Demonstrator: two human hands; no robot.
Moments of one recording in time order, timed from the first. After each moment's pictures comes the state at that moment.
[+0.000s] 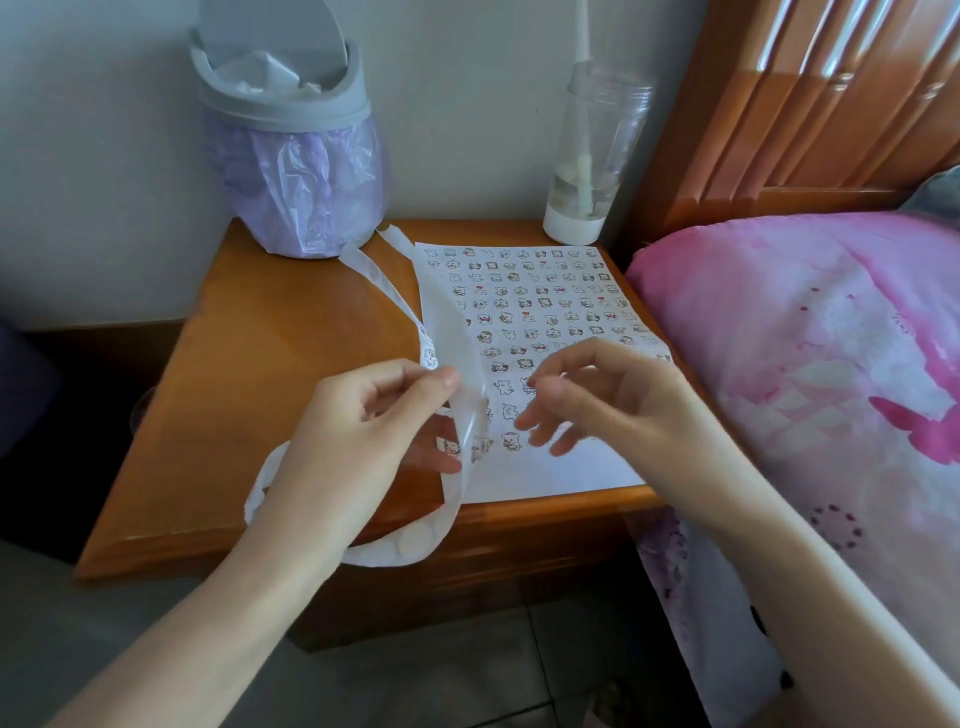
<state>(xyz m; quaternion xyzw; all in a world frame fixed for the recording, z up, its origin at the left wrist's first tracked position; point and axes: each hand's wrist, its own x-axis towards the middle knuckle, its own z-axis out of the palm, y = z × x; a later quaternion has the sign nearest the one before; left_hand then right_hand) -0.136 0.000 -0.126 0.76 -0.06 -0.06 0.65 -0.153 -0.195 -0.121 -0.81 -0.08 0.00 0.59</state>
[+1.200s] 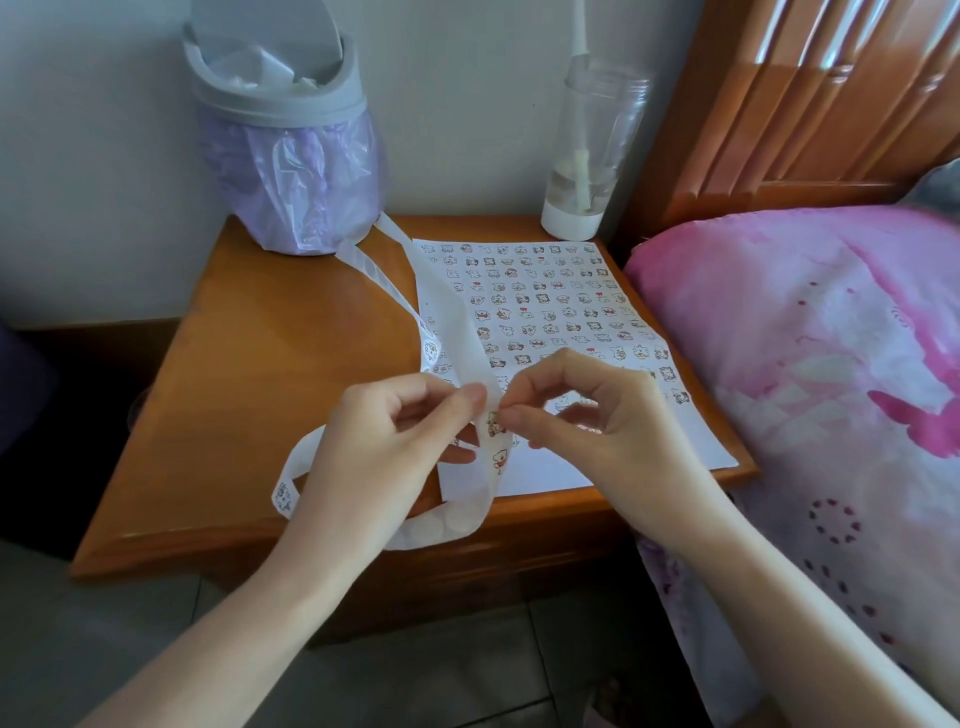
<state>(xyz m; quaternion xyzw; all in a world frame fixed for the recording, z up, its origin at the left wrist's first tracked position) -0.139 -0.013 -0.133 0.78 -0.07 -0.04 0.62 -0.158 -0.178 -0.129 -0.83 -0.09 -0.05 0.54</state>
